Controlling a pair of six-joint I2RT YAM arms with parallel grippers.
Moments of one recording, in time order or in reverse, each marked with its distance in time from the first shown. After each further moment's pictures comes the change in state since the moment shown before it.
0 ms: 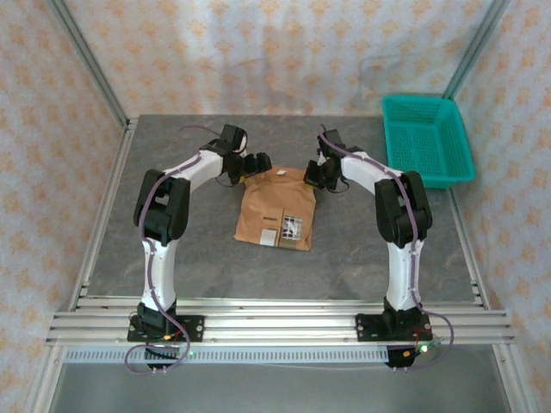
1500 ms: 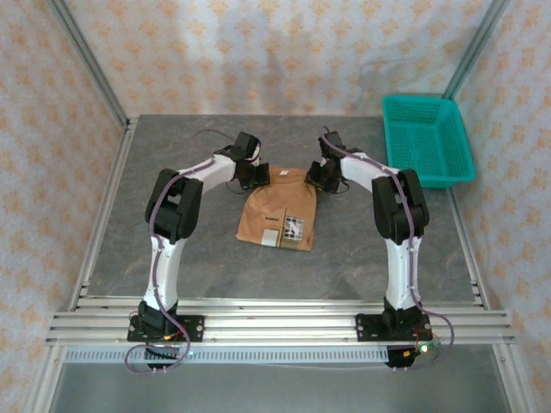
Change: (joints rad) left arm -0.071 0.075 0.019 -0.016 -0.014 0.054; right arm -0.013 0.054 0.001 0.023 0.053 0.071
